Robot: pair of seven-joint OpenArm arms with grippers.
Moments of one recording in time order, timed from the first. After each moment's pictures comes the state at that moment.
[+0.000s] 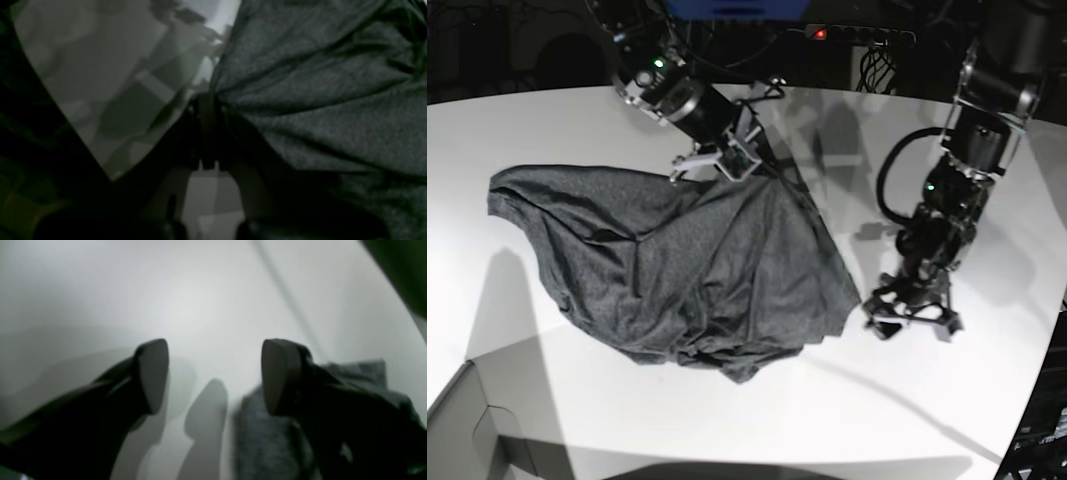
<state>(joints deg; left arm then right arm) -23.1 -20.4 26.9 56.4 -68.2 17.4 6.6 -21.2 0.9 -17.1 102.2 -8.0 27.6 -18.0</state>
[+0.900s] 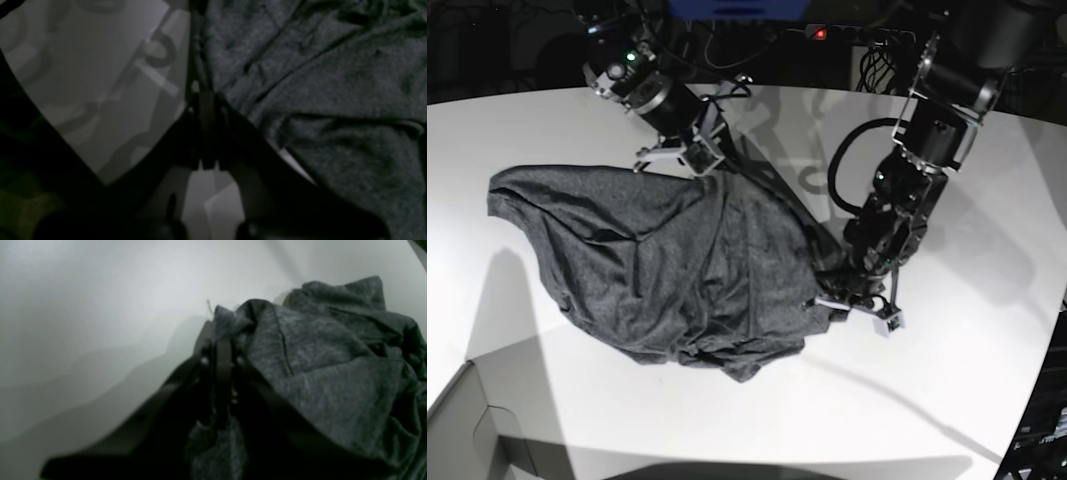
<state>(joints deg) -21.9 -12.4 26.4 55.3 -56.5 17.0 12.7 -24.0 2.8 -10.8 103.6 -7.9 27.6 -18.1</state>
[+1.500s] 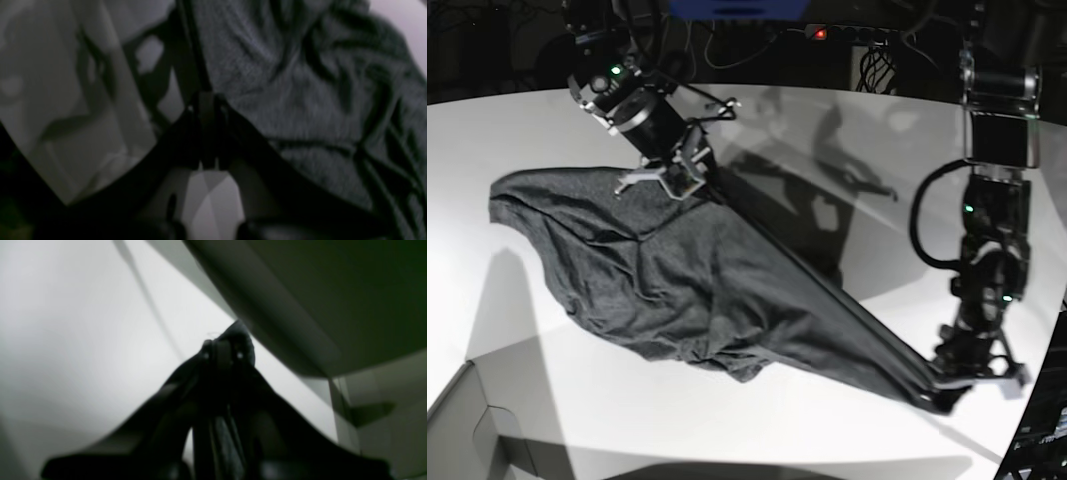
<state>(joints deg) -21.0 -21.7 3.3 79.2 -57.9 17.2 16.3 -22.4 2.2 -8.5 107.2 -7.1 27.9 -16.3</state>
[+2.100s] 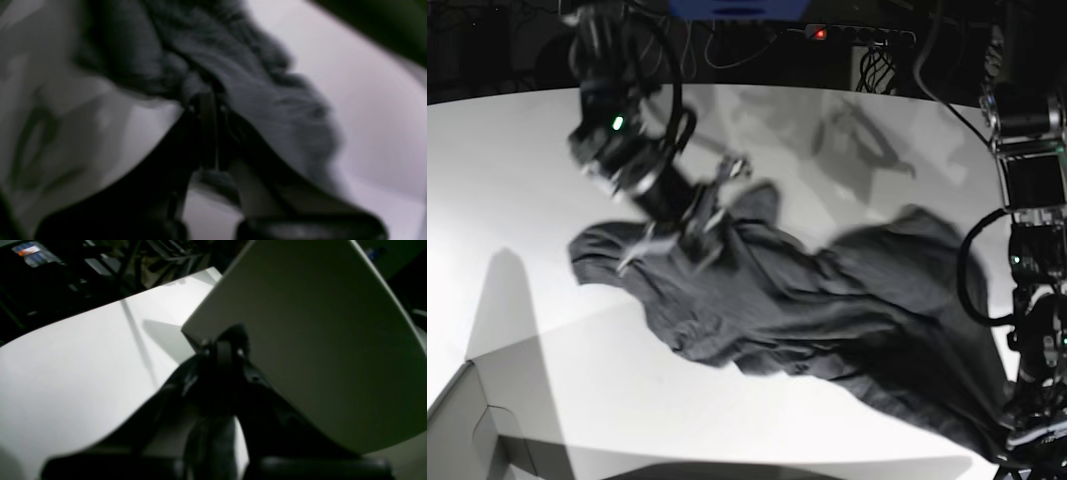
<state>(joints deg) -30.9 -24.4 -2.7 74.9 -56.9 17.7 13.7 -7.8 -3.1 -5.2 110.4 -8.3 34.5 -28.8</state>
